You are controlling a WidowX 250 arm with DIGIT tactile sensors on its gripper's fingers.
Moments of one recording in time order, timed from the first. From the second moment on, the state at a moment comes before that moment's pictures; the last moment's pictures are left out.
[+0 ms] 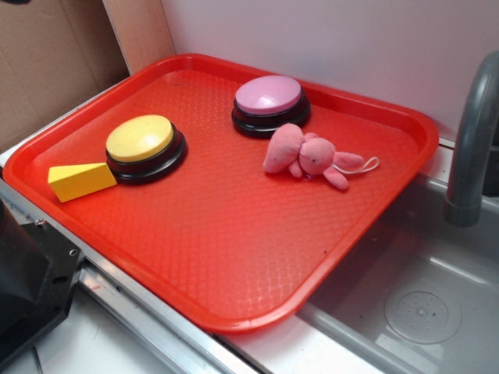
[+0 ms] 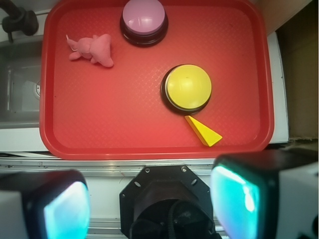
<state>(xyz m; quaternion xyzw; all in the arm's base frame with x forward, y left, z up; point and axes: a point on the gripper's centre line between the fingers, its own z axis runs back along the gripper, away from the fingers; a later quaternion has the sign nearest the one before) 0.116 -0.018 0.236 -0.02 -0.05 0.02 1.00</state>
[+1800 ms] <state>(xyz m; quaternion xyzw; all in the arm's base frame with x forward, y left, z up) 0.276 -0.094 0.103 -0.01 -0.06 -0.45 0.89</state>
